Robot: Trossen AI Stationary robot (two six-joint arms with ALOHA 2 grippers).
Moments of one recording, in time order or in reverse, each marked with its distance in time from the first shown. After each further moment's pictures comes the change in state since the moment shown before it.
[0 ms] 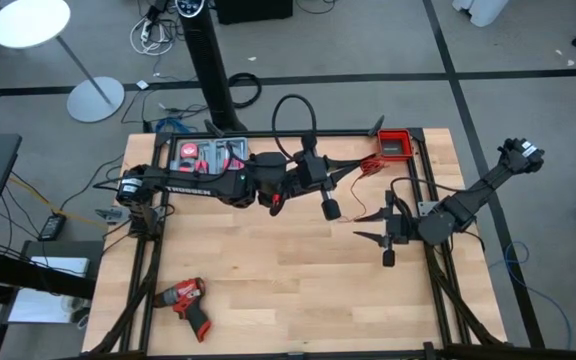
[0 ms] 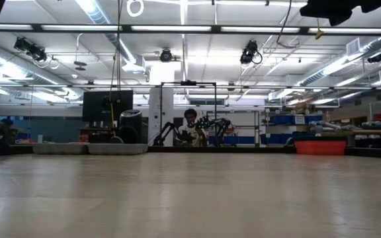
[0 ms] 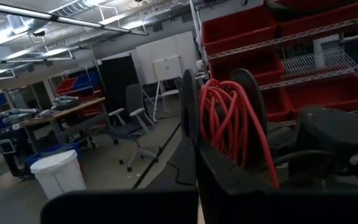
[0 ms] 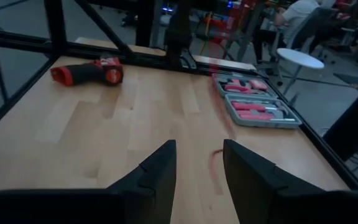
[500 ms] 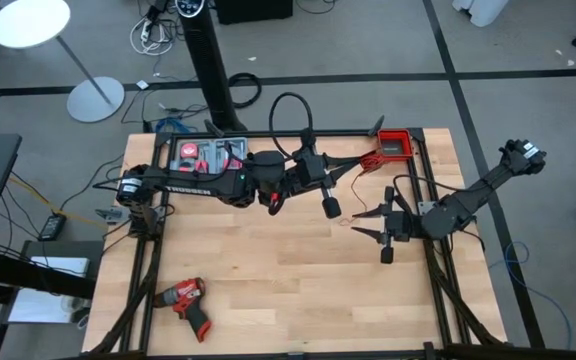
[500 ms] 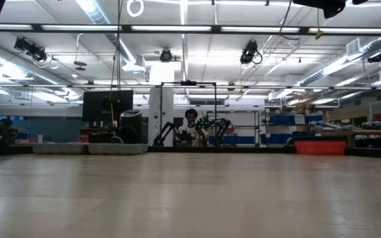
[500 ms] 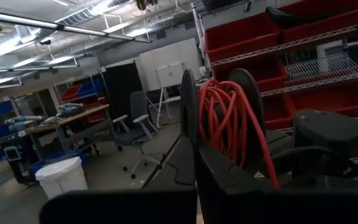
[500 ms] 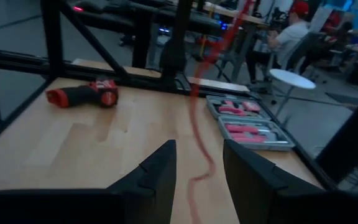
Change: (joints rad) left arm 0.000 0.000 0.010 0.029 -0.006 0.025; right arm -0.033 0.000 0.000 0.121 0.005 -0.106
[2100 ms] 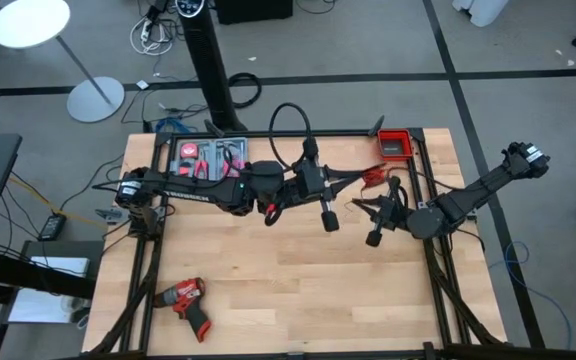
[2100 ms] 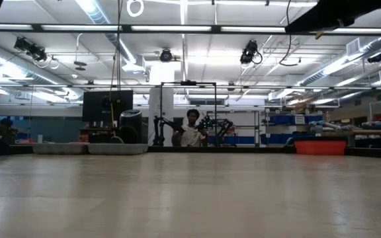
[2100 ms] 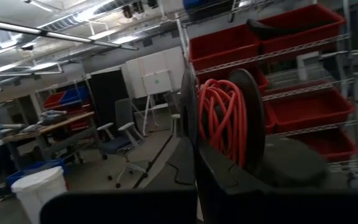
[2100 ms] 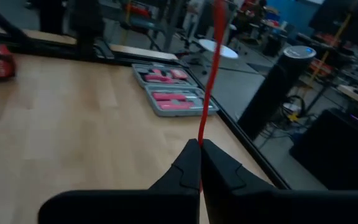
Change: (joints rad) left arm -0.044 0.000 0.000 0.024 0.018 -0.005; right arm -0.070 0.045 0.000 -0.108 0.225 0.059
